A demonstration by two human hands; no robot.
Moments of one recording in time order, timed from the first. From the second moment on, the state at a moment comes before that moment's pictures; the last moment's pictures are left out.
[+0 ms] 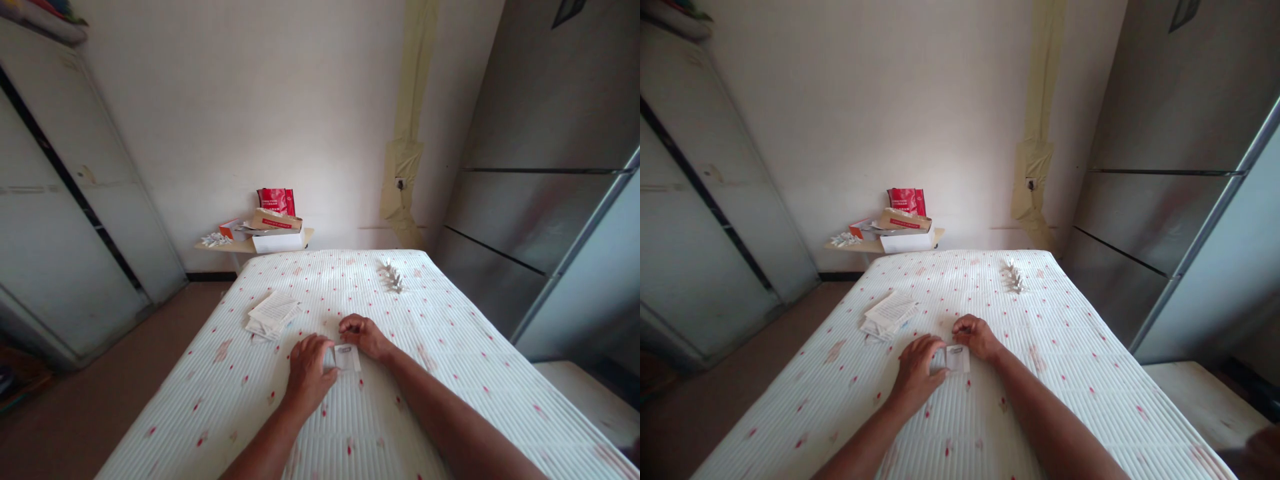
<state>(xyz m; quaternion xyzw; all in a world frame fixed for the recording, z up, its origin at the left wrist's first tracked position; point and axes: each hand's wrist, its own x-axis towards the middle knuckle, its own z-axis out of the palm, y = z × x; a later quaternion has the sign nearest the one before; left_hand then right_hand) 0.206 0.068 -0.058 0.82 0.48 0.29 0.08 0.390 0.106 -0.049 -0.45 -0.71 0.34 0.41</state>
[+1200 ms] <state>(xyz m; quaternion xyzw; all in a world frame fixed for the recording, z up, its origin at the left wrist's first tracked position) 0.208 0.063 -0.052 0.85 0.46 0.25 0.06 0.410 0.055 -0.053 -0.42 -0.84 0.14 0.31</state>
